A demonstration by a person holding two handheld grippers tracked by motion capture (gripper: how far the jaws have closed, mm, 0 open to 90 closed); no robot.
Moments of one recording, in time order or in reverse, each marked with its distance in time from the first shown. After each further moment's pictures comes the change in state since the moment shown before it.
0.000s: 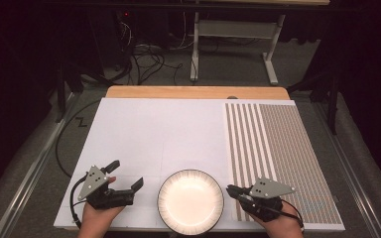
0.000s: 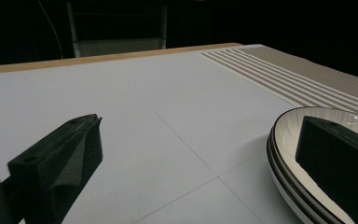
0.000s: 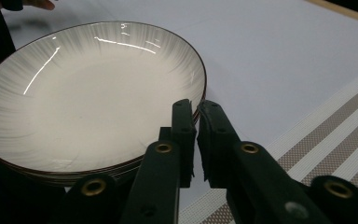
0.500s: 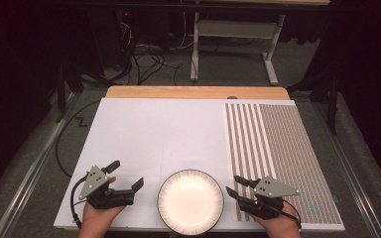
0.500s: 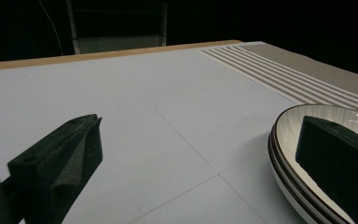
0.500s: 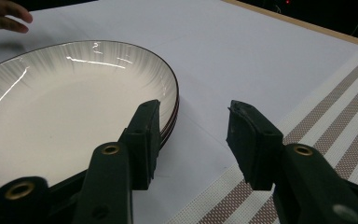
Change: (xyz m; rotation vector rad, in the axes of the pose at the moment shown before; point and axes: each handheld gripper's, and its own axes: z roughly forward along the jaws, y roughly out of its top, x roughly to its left) left arm 0.000 -0.001 0.001 0.010 -0.001 0.000; right arm -0.006 -0.009 0.002 -0.094 -0.083 0.036
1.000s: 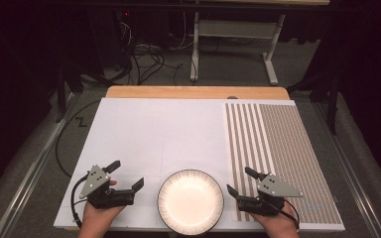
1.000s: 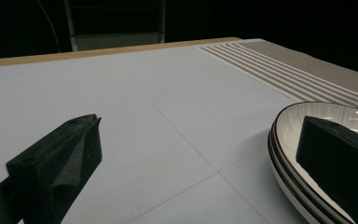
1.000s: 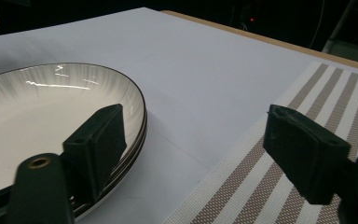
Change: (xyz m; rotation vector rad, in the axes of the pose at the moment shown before) left arm 0.001 0.000 0.002 0.011 -0.009 -0.004; right arm -0.004 -0.003 0.002 -0.082 -0.110 0.044
